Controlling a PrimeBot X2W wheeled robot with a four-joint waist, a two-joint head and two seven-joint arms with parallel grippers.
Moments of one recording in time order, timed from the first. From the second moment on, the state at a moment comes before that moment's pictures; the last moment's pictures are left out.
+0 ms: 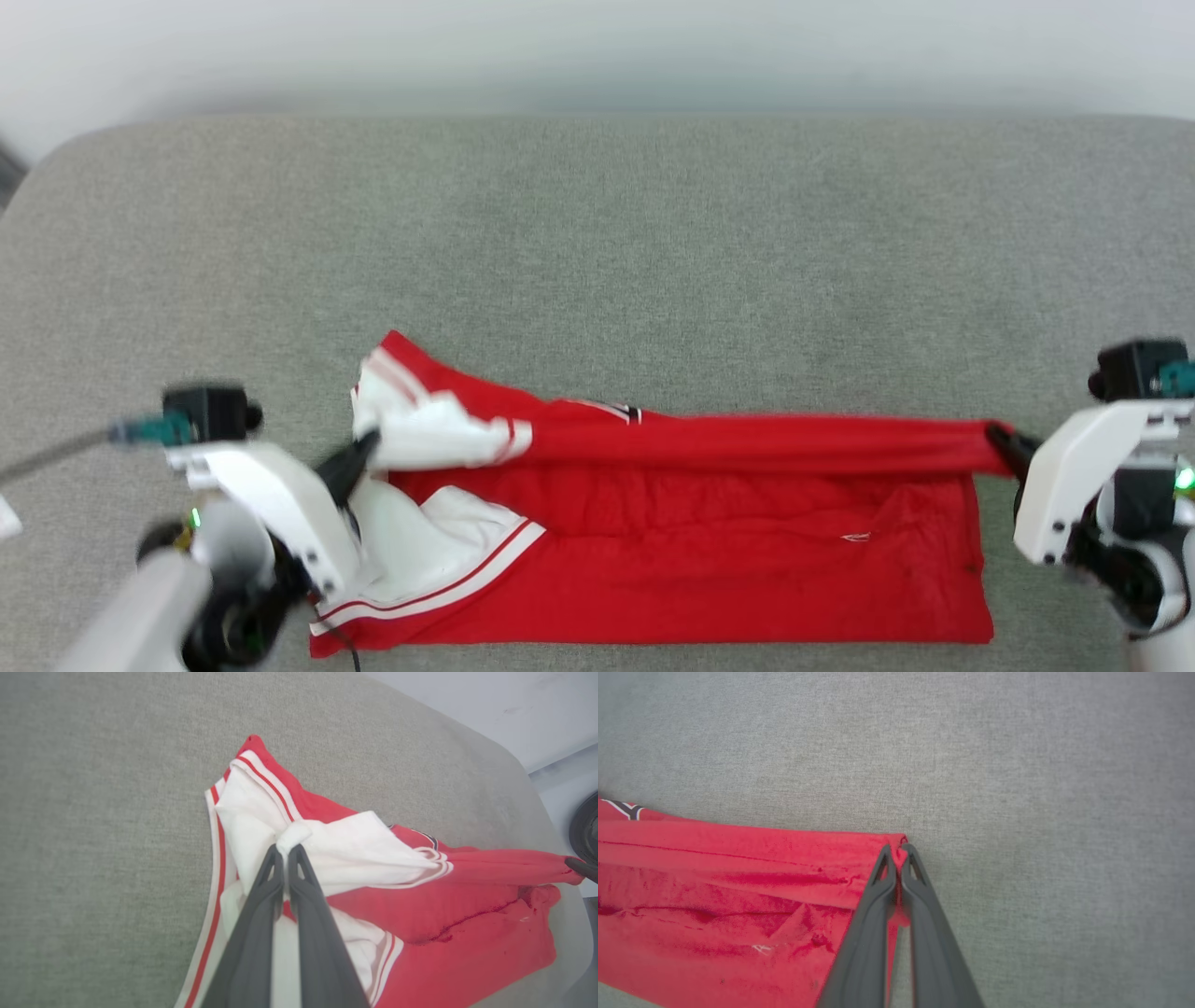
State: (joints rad) left arm -0.35 0.58 -0.49 0.18 -1.08 0.08 0.24; right arm -0.29 -0.24 -0.05 0.21 0.39 0.13 0.66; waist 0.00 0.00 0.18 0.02
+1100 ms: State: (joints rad) left arm -0.19 0.48 -0.46 0.06 -0.77 0.25 -0.25; right arm -0.06 -0.23 -0.18 0.05 0.43 0.13 0.71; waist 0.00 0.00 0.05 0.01
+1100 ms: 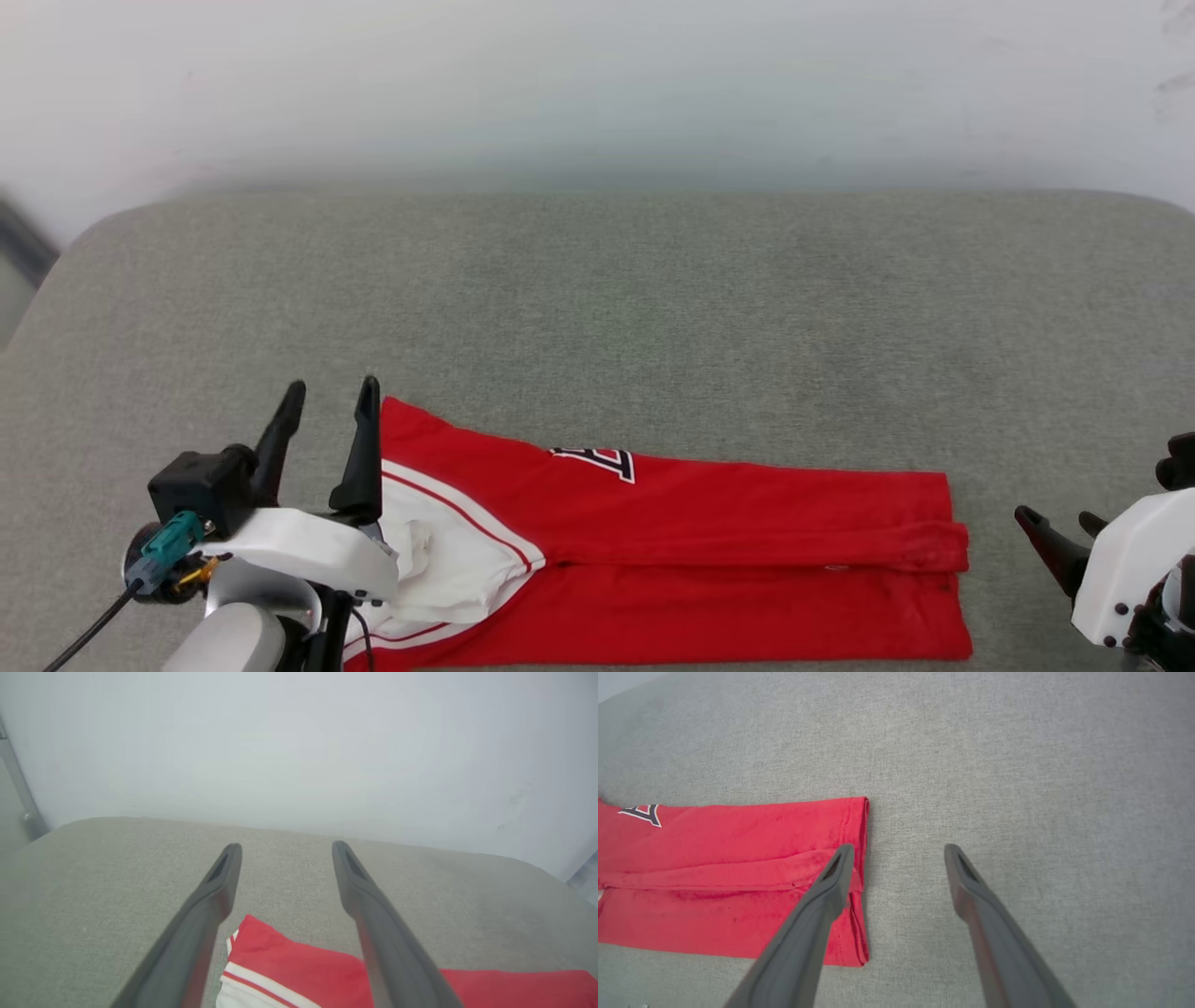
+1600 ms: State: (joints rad) left arm -0.18 0.45 -0.41 -0.07 -0.60 0.27 -0.26; right arm -0.11 -0.16 -0.14 0.19 0.42 0.13 0.80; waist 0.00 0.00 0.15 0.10
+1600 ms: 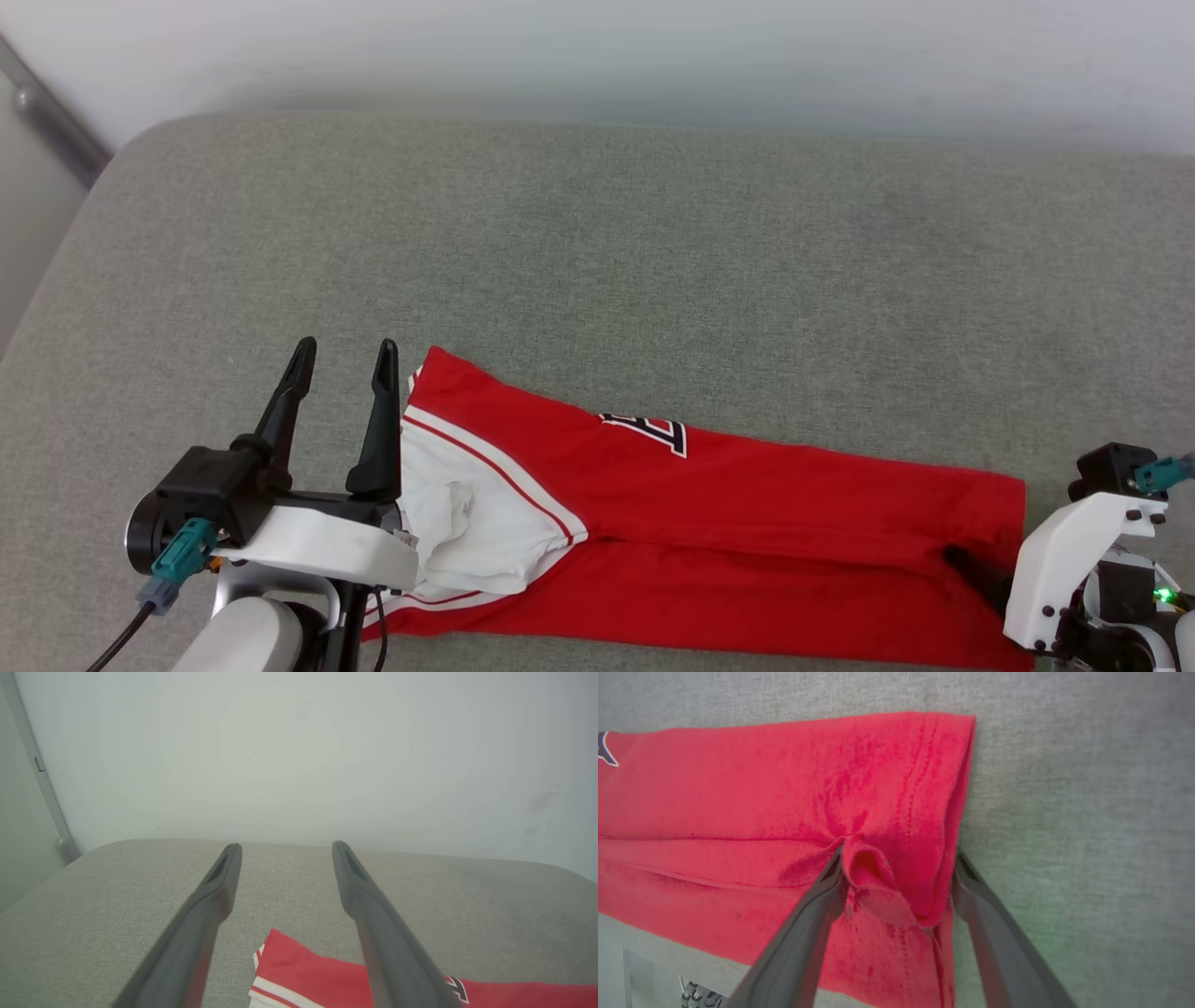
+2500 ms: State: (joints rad) left arm -0.10 0.46 -0.43 -0.05 -0.60 0.27 -0.24; right arm -0.17 -0.27 -0.24 0.31 0.46 0.13 0.78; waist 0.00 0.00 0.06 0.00
